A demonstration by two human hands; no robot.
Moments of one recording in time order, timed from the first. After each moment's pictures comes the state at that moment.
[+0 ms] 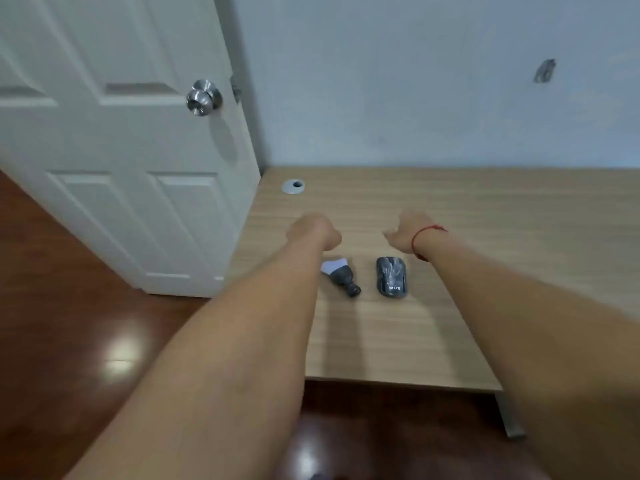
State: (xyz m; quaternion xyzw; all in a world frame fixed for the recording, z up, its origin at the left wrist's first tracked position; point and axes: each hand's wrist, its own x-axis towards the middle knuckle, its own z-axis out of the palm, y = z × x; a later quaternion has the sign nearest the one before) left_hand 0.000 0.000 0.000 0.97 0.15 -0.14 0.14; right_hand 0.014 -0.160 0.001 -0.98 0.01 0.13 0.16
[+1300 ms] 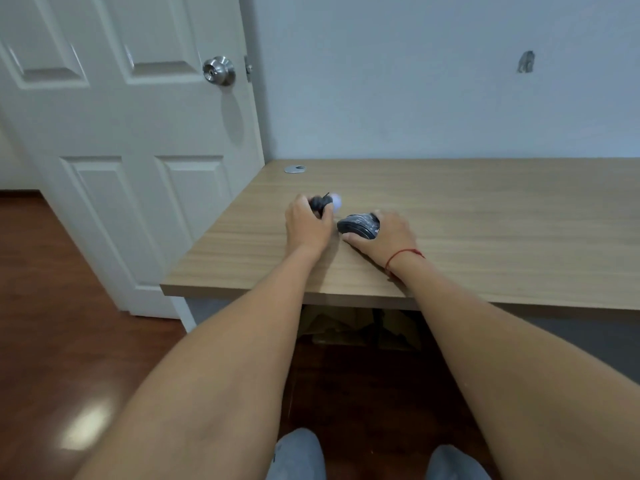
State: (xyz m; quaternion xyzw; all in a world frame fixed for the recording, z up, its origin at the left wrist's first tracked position) left_hand -0.071 0.001 -0.163 0.83 0.09 0.30 0.46; right_hand -0.056 -0.141 -0.180 -0.94 -0.08 -0.14 0.29
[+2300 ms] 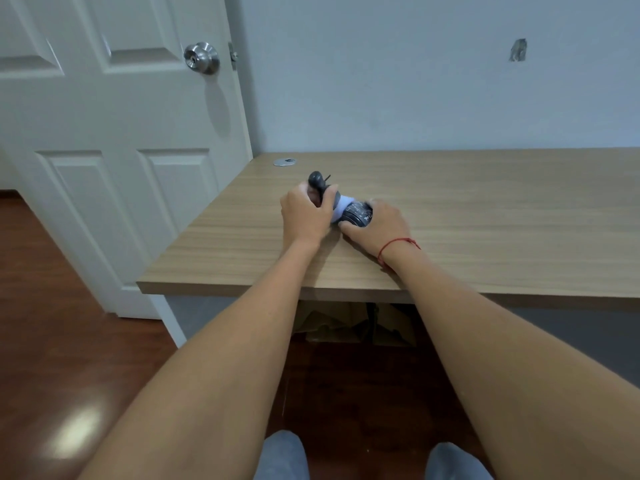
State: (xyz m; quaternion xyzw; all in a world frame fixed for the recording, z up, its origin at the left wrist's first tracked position) left_hand -0.060 -0.012 -0.168 0.80 0.05 0.37 0.47; right_hand -0.051 -0.140 -0.182 -0.93 -0.08 -0.14 0.34
